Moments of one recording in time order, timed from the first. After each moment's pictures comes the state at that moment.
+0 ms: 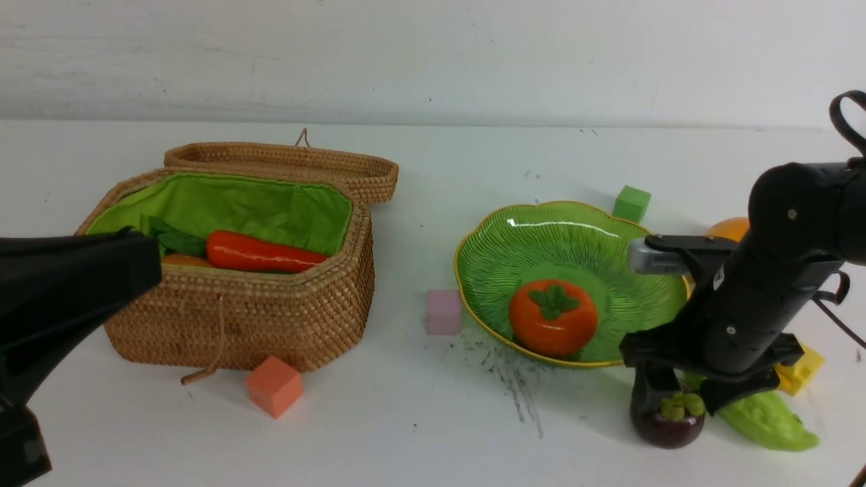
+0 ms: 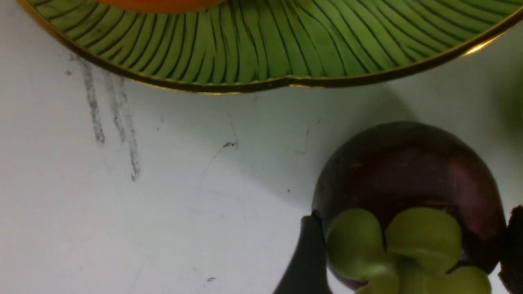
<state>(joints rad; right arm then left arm) 0.26 1.75 -1.14 0.17 0.89 0.08 -0.42 0.56 -0.73 -0.49 0.44 0.34</state>
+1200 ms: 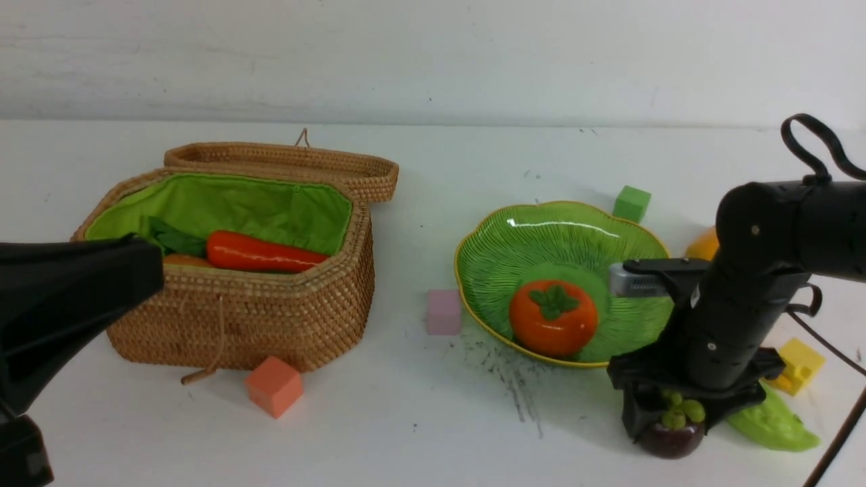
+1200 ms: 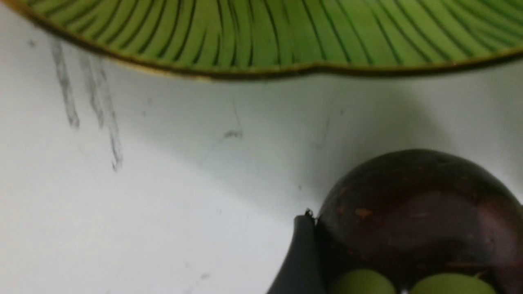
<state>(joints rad) 0.28 1.78 -1.15 0.17 0.94 0.06 -0.42 0.56 -0.73 -0.49 0.45 0.38</state>
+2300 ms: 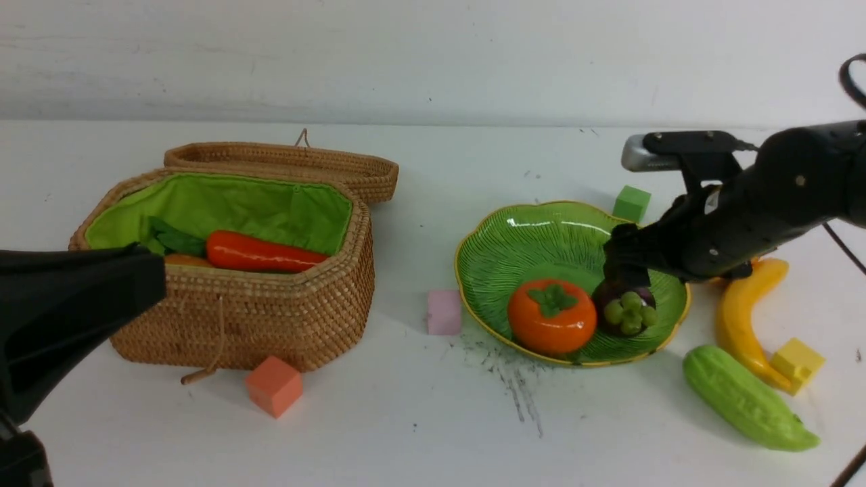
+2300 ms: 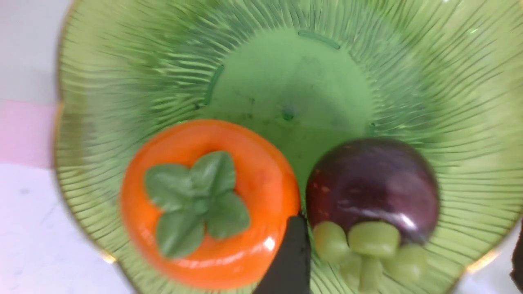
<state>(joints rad) 0.26 1.70 -1.24 0.08 0.56 0.06 -0.42 0.56 -0.73 -0.49 0.48 0.39</state>
